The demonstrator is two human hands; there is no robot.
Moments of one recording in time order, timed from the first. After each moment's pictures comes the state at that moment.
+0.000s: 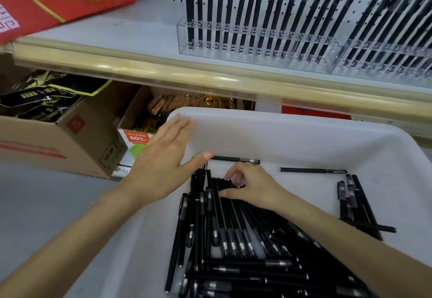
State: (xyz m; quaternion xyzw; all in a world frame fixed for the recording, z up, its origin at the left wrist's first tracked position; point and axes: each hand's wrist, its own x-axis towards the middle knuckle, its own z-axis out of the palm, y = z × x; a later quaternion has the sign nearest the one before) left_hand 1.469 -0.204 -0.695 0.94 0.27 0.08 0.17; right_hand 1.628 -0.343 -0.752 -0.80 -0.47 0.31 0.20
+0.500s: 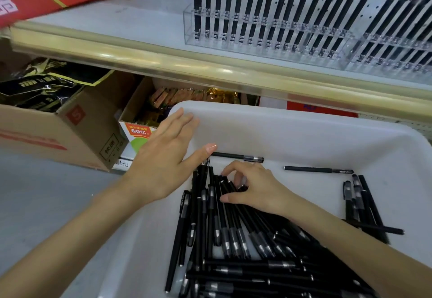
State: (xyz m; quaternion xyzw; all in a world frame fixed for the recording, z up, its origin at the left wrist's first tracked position) left_hand 1.465 -0.206 -0.695 0.94 0.27 0.09 0.18; right_hand 1.620 -0.345 -0.747 -0.79 -0.51 0.31 0.19
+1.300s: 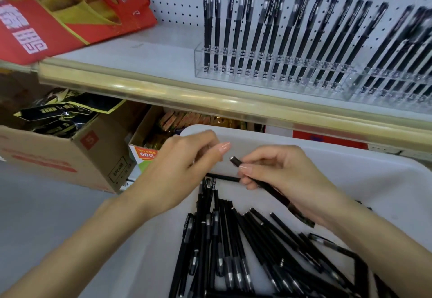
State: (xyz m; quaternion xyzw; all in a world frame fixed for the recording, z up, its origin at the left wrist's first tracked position) left_hand 1.476 -0.202 -0.653 0.90 0.17 0.23 0.33; right_hand 1.622 -0.336 -0.649 -0.62 -0.35 0.43 0.56
